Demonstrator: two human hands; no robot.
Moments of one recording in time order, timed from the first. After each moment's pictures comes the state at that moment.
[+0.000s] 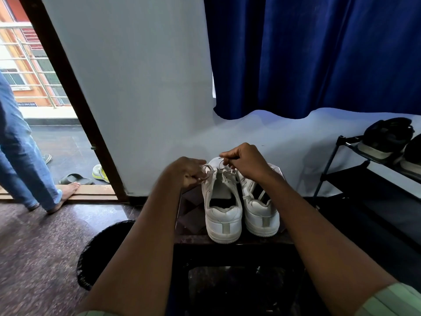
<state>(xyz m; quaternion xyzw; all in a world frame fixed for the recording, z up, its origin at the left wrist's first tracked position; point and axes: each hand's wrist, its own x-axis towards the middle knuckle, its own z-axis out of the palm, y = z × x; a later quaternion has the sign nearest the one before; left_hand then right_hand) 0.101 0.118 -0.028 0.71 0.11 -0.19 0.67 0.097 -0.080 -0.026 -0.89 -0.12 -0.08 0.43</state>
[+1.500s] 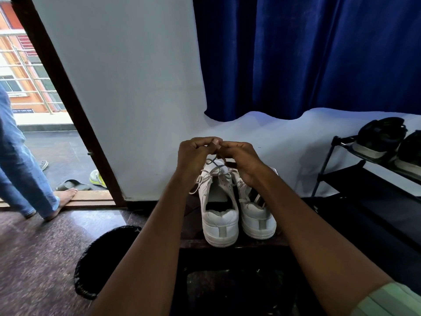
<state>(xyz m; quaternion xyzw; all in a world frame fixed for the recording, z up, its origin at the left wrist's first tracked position) 0.081 0.083 0.001 0.73 -0.08 0.14 0.66 0.085 -0.065 -0.008 -0.68 -0.03 0.00 0.73</state>
